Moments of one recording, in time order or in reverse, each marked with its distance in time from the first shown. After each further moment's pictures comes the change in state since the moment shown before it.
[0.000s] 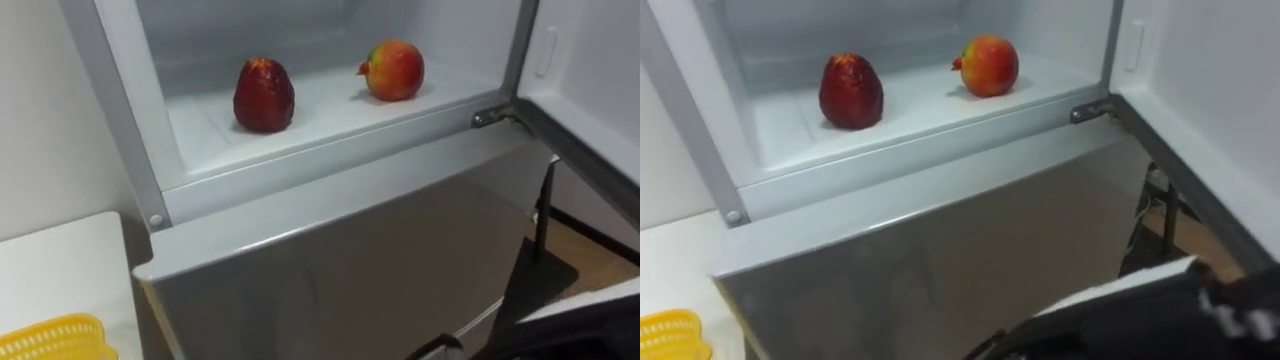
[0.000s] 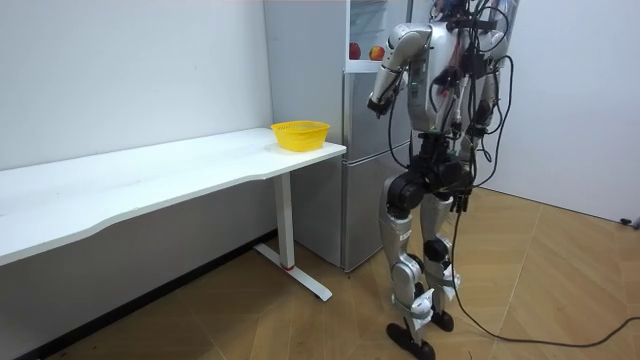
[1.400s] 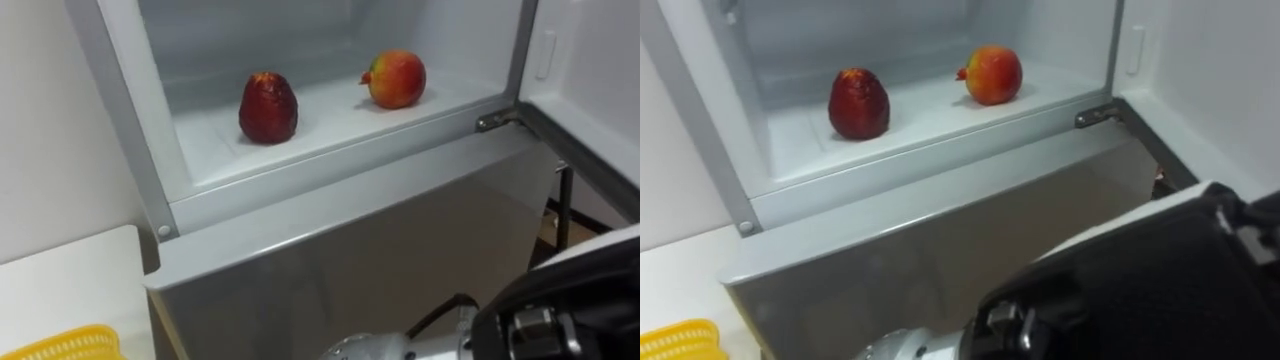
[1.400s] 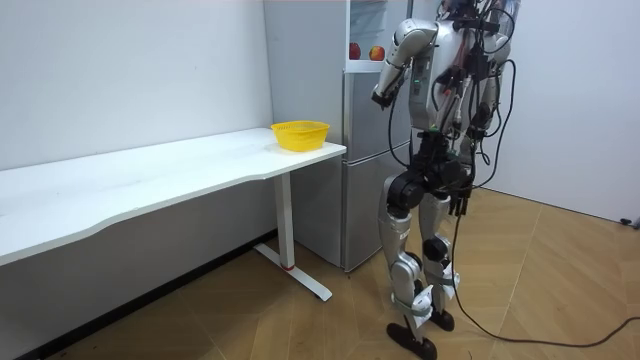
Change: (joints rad) left arm -0.130 -0.114 0.048 -0.005 -0.078 0.030 0.026; right arm 0.000 -0.004 -0.024 0.021 -0.027 0.038 0.012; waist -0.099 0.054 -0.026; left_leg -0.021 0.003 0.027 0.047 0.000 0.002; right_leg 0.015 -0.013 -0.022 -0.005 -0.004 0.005
